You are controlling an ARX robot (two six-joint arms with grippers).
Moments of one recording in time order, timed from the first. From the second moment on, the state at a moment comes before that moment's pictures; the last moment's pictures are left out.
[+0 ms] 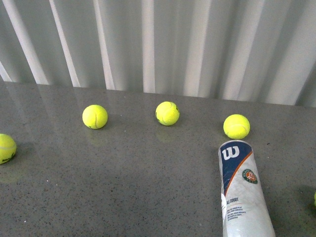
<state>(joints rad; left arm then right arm) 0.00 0.00 0.02 0.00 0.00 0.00 0.00 0.00 0.00 0.00 0.00 -0.01</state>
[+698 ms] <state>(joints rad) 0.00 0.00 0.02 0.00 0.00 0.00 0.00 0.00 0.00 0.00 0.00 -0.01</state>
